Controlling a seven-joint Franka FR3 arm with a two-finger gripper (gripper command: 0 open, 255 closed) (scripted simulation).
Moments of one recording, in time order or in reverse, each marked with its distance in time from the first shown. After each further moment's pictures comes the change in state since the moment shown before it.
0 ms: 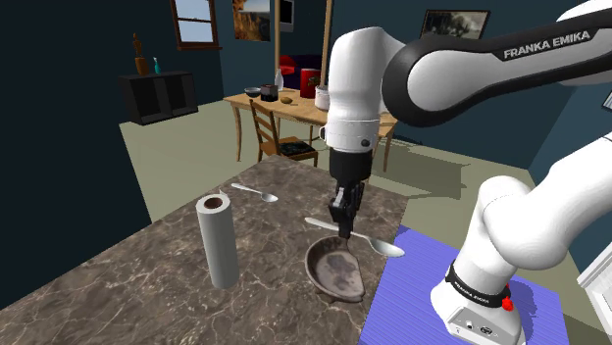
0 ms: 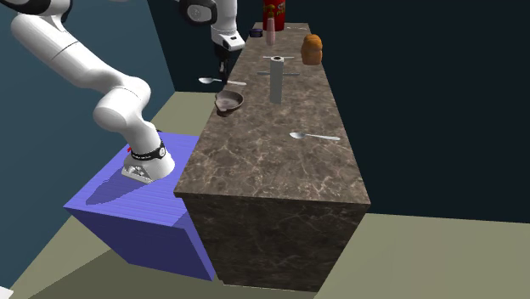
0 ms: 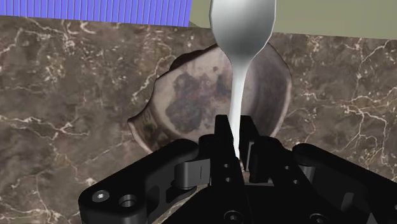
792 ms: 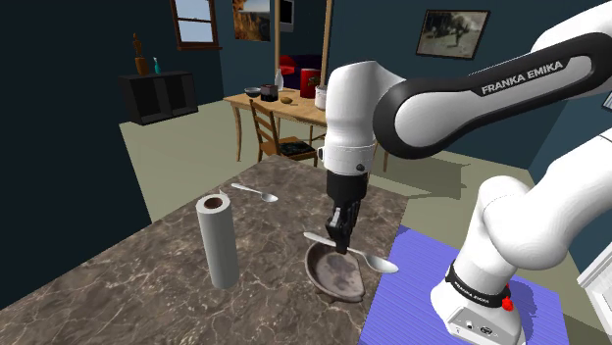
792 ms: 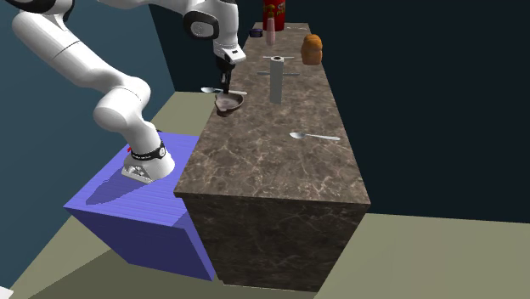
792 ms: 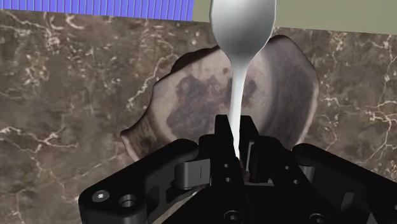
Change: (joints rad) arm 0.004 0.032 0.024 -0.087 0.020 0.118 -0.022
